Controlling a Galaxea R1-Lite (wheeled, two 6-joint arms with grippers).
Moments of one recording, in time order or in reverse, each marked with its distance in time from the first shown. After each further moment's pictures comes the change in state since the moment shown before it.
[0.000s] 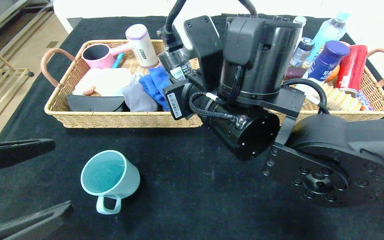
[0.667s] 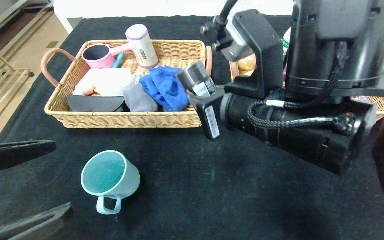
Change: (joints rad) left arm 0.000 -0.001 0.002 0.001 -0.003 0.000; right arm -0.003 -0.237 0.173 0.294 0.116 0.124
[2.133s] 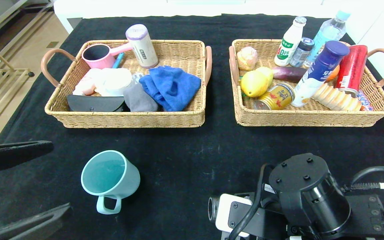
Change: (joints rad) left arm 0.000 -0.009 0.008 -0.001 0.013 0.008; right arm -0.002 -0.081 0.552 0.115 0.143 -0.468
